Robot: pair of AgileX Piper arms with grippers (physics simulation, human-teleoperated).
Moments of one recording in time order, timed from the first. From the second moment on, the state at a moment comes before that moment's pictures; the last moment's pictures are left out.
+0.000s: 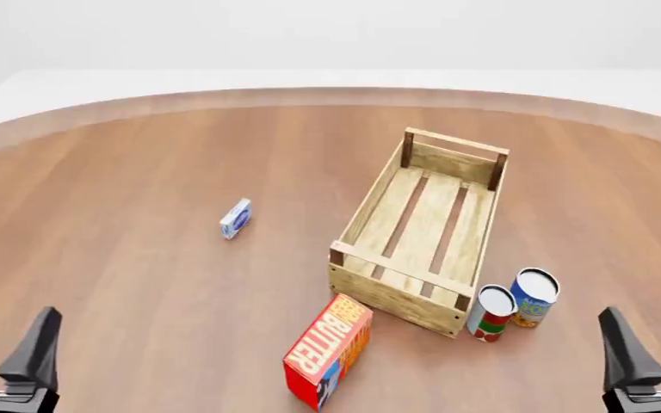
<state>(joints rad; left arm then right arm) 0.00 0.00 0.00 0.00 0.00 0.00 0.00 -0.01 0.01 0.00</state>
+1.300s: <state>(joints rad) 0.00 0.01 0.00 0.00 0.00 0.09 0.11 -0.03 0.07 -0.02</state>
